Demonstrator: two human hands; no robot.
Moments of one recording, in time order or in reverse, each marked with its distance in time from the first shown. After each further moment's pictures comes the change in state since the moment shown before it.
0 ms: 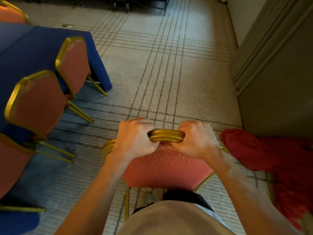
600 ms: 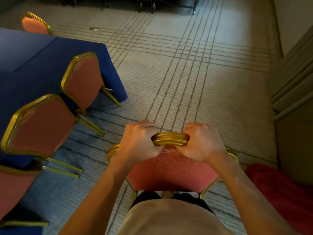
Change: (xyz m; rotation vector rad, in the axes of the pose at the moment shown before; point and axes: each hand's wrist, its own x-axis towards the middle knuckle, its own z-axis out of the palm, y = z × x) left_hand 0.248 -0.117 0.099 -0.048 0.023 -0.032; right_hand 0.290 0.141 -0.012 0.038 -0.076 -0.169
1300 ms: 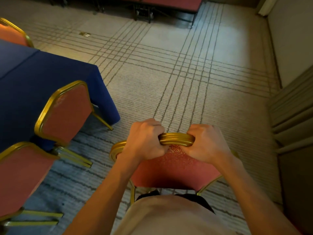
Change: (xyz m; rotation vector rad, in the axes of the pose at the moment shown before) left_hand 0.254 -0.234 0.044 0.023 0.002 0.007; right_hand 0.331 0.077 -0.027 -0.023 0.049 0.036
